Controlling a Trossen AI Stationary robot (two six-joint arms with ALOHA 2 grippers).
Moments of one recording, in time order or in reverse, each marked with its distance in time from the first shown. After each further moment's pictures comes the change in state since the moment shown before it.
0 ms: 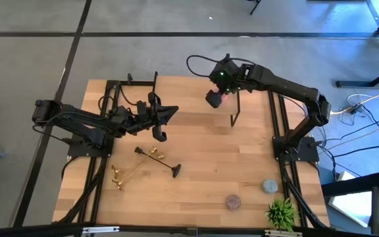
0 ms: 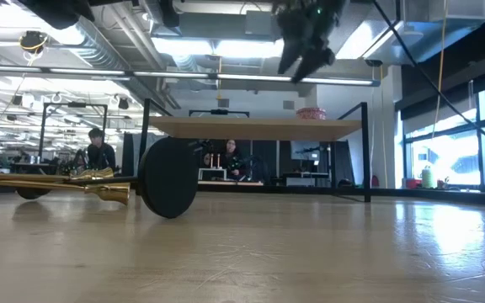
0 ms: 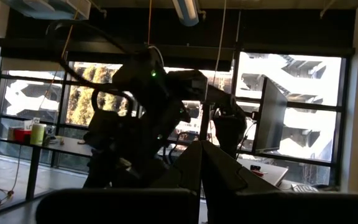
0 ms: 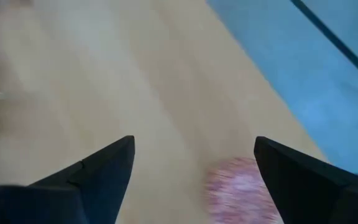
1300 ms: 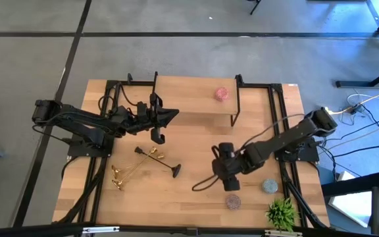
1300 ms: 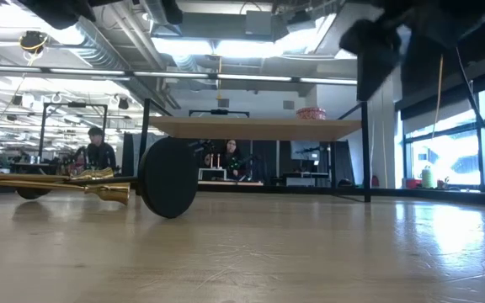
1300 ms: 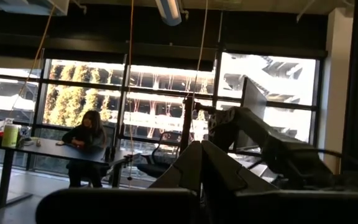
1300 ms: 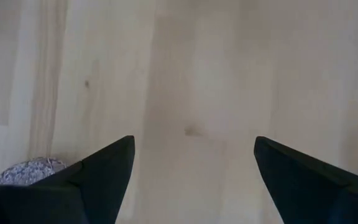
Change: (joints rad) left arm 0.000 0.000 0.000 0.000 0.079 -0.025; right arm 0.823 -0.001 -0.440 0.150 0.053 0.174
